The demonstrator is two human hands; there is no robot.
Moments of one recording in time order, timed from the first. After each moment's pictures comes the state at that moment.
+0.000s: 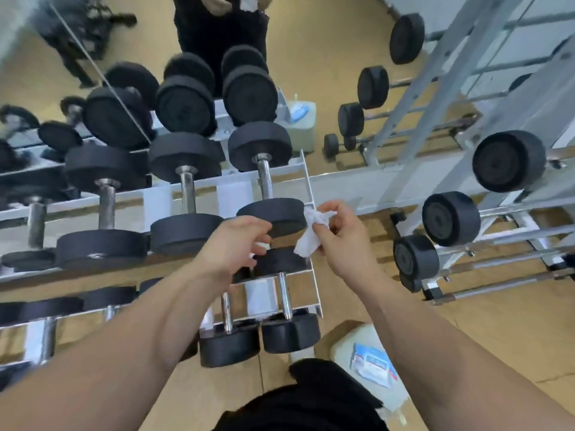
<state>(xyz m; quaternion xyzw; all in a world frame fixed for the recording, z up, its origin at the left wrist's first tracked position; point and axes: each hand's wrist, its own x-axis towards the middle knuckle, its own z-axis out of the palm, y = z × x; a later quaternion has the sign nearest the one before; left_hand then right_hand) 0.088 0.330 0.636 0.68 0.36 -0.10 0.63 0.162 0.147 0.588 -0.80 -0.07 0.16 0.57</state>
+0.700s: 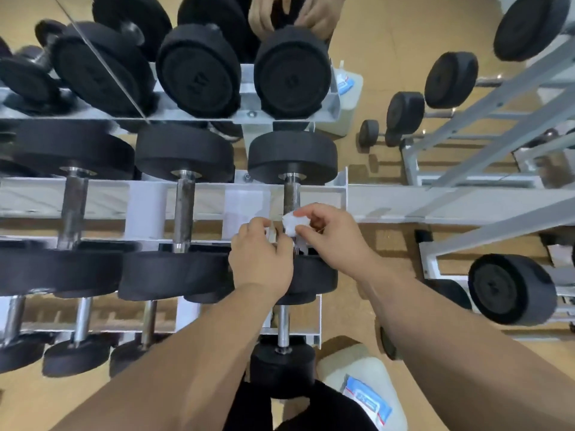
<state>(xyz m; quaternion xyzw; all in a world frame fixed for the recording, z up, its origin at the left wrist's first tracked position) 0.221 0.375 0.507 0.80 0.45 0.01 0.39 0.335 0.271 0.499 -0.84 -0.26 0.25 0.41</state>
